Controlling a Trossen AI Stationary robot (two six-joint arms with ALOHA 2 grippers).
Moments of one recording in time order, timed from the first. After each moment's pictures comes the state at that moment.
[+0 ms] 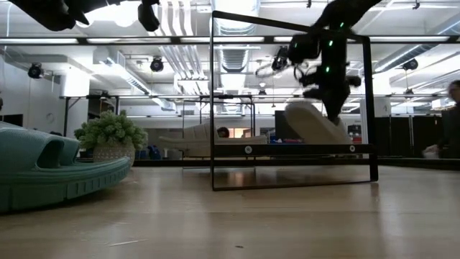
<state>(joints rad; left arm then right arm) 0.16 0.97 0.56 0.96 -0.05 -0.54 -0.60 1.55 1.20 -1.01 0.44 0.25</state>
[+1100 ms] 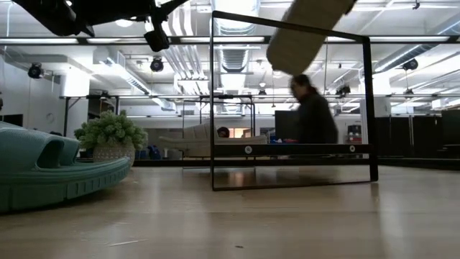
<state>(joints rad) 0.18 1.03 0.56 0.82 0.07 -1.04 -0.12 1.10 1.31 -0.90 0.36 -0.06</state>
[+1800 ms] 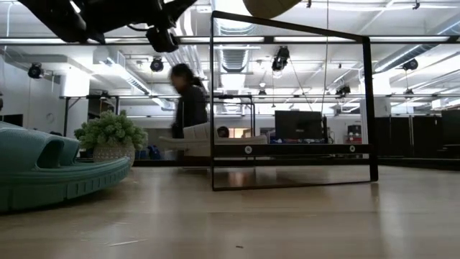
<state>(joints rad) 0.20 1.12 0.57 0.90 0.31 -1.32 0.04 1.18 1.53 -0.88 0.10 -0.46</state>
